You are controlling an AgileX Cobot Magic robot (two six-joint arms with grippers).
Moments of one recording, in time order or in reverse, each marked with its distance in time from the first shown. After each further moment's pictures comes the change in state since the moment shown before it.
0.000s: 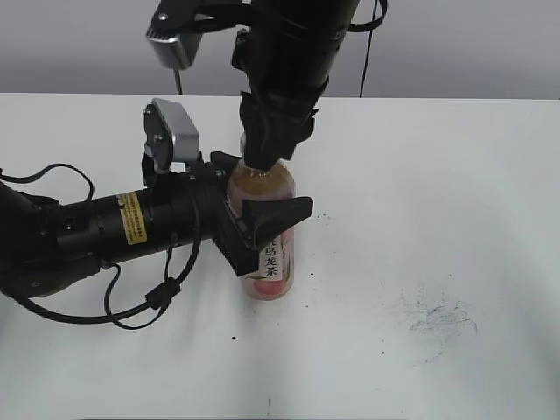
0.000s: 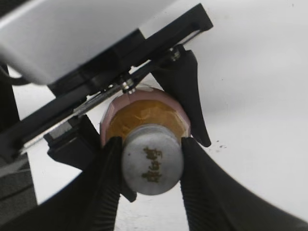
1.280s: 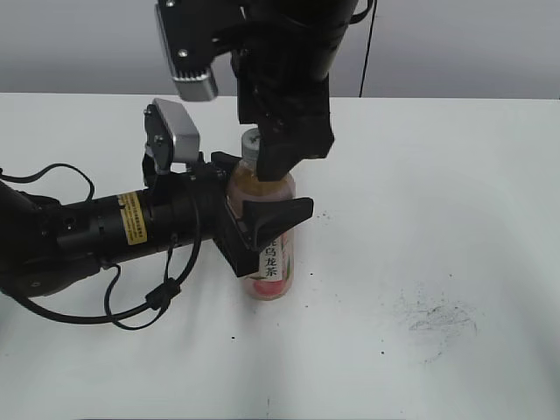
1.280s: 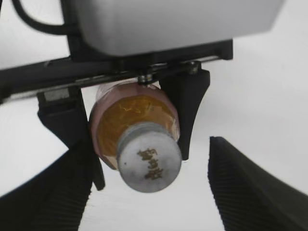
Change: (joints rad) left arm 0.000 0.000 0.000 0.006 -0.001 0.002; right arm 0.001 -0.006 -0.002 -0.002 -0.003 -0.428
